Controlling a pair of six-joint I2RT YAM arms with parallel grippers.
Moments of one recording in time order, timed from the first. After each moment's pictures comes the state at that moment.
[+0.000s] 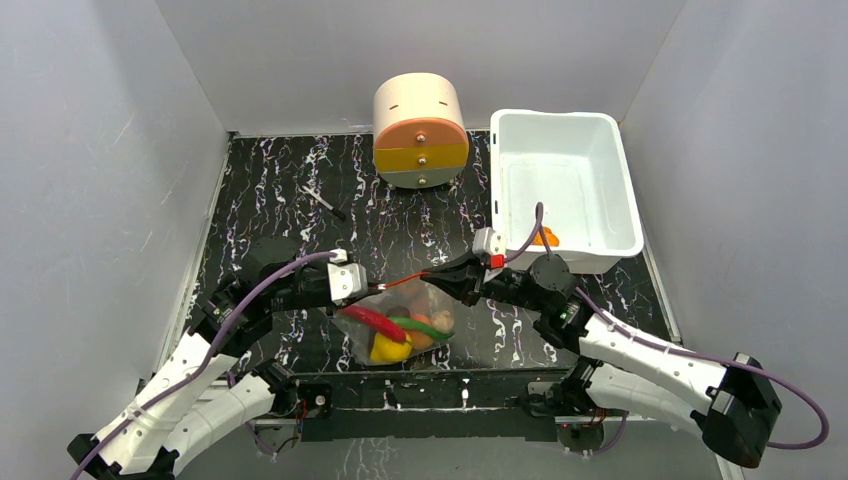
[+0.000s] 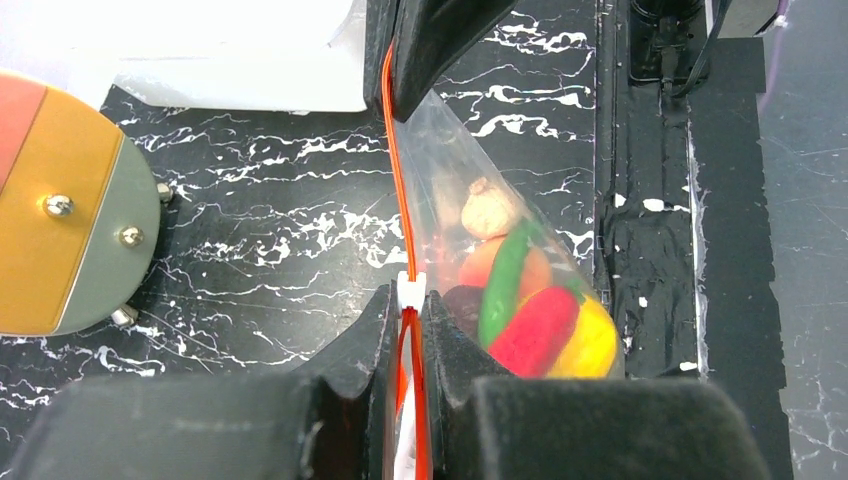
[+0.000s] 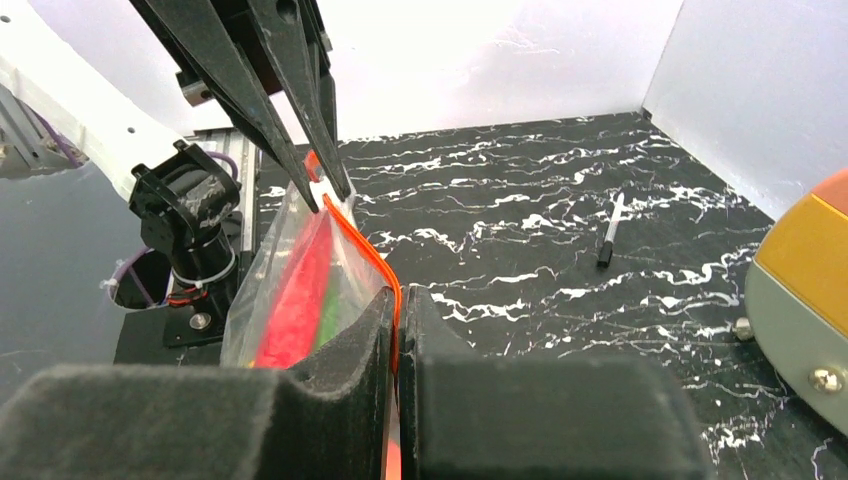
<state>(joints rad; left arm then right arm) -0.66 0.69 0.86 -0.59 0.62 0.53 0.85 0.91 0.52 0.55 -0.45 0.01</state>
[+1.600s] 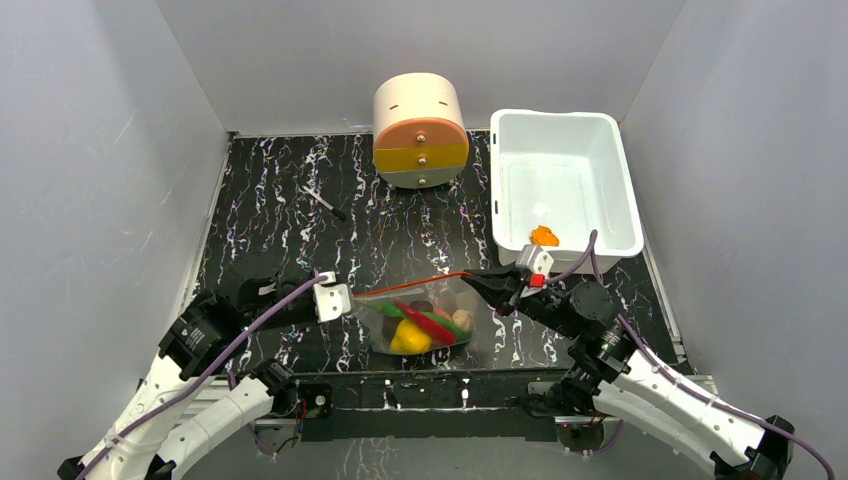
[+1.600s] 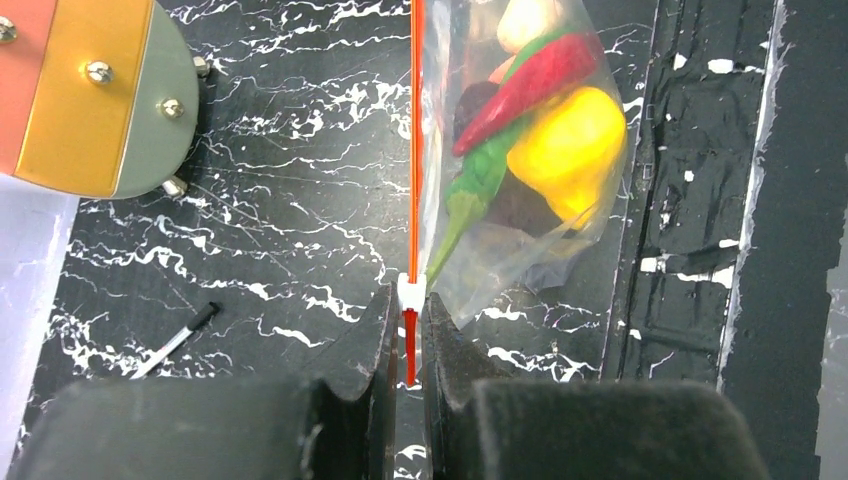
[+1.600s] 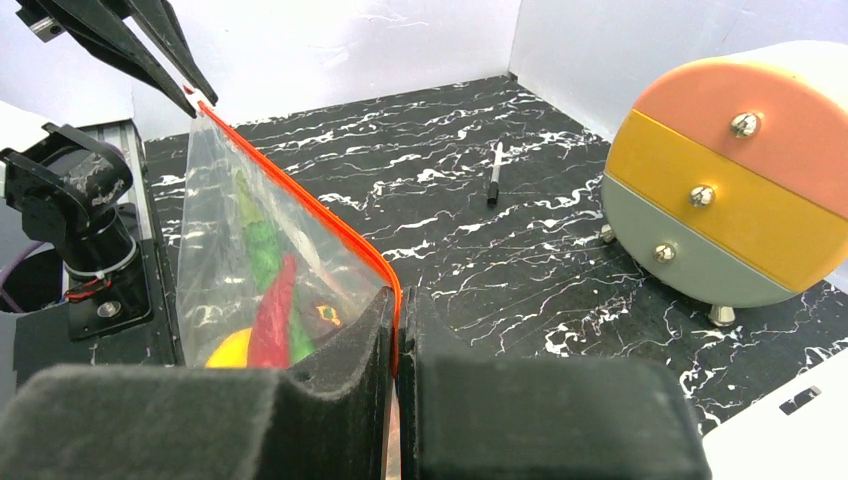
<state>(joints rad) -0.66 0.59 0.94 -0.92 0.40 0.67 0.82 0.50 0.38 0.27 -0.23 -0.05</state>
